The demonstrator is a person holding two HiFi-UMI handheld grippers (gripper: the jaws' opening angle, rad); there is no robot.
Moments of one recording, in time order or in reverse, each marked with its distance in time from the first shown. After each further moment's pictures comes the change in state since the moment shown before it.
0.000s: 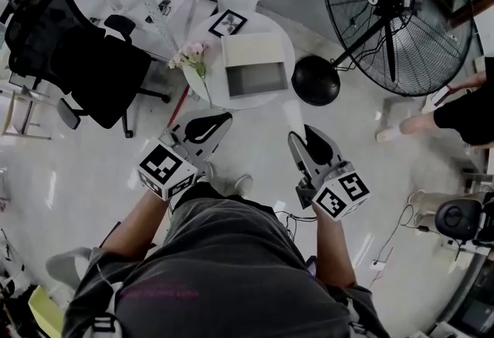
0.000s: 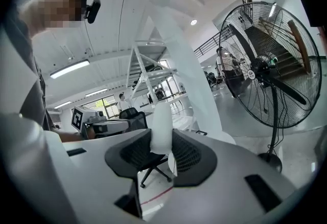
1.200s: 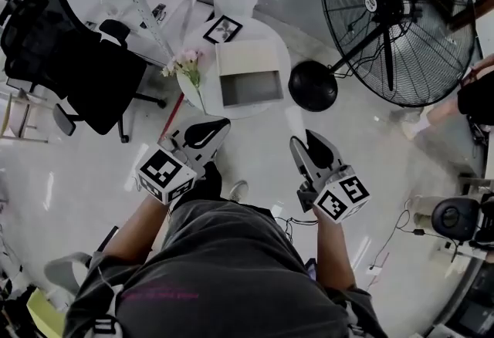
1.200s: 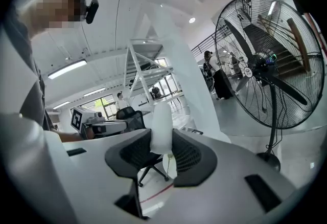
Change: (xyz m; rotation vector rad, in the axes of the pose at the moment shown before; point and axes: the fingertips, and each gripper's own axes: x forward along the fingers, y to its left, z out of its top) left arm 0.033 0.015 -0.010 -0.027 0.009 0.009; right arm 0.007 -0.043 0.002 0.012 0.019 -0.009
